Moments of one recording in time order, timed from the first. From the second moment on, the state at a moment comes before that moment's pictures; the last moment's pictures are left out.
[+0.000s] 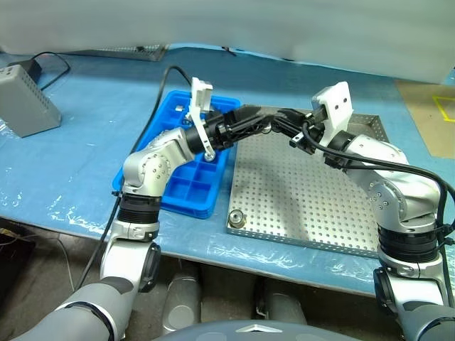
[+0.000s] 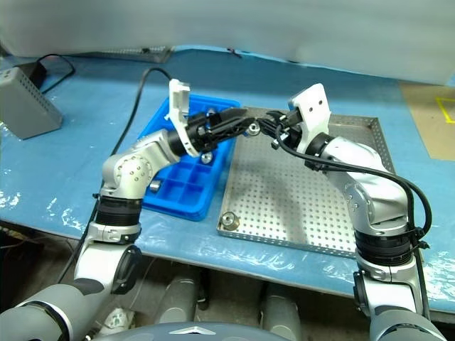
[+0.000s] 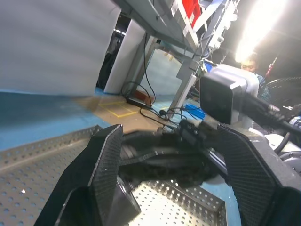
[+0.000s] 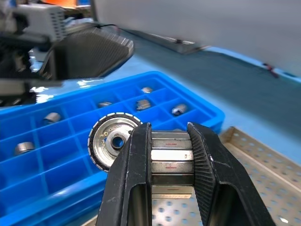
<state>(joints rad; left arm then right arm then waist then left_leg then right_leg) -0.79 0.14 0.09 0.03 -0.72 0.72 -0.83 -0.54 -0.53 -0.08 -0.42 0.53 0.84 0.51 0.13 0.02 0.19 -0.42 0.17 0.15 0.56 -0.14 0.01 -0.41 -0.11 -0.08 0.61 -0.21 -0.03</state>
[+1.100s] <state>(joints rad) -0.81 0.15 0.08 0.21 -0.74 0.81 -0.81 -0.57 -0.55 -0.13 -0.42 0.49 0.81 0.43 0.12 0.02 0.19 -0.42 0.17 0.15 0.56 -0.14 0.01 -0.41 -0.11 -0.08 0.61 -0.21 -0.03</state>
